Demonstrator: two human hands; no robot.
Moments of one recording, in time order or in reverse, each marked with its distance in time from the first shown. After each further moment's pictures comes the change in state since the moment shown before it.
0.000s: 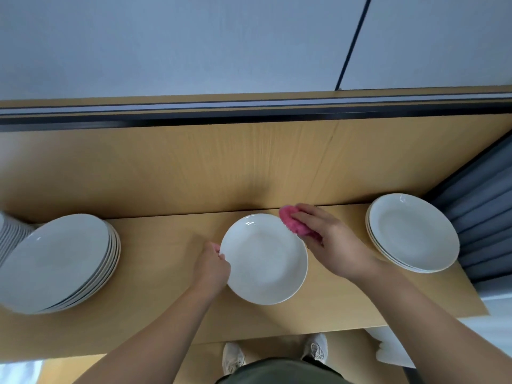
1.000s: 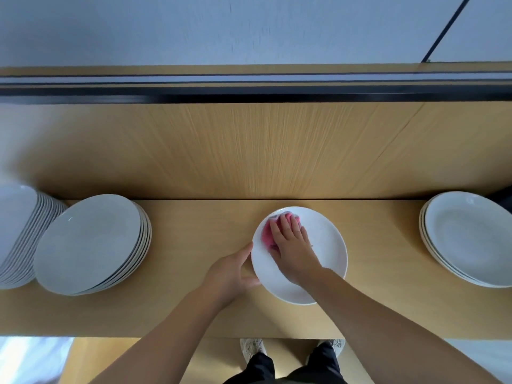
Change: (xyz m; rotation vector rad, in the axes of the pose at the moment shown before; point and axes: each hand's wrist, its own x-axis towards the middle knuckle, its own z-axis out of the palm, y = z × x) left_hand 0.010 -0.045 -0.041 0.306 -0.382 0.334; right_hand 0.047 0.009 0.176 -0.354 -0.415 0.241
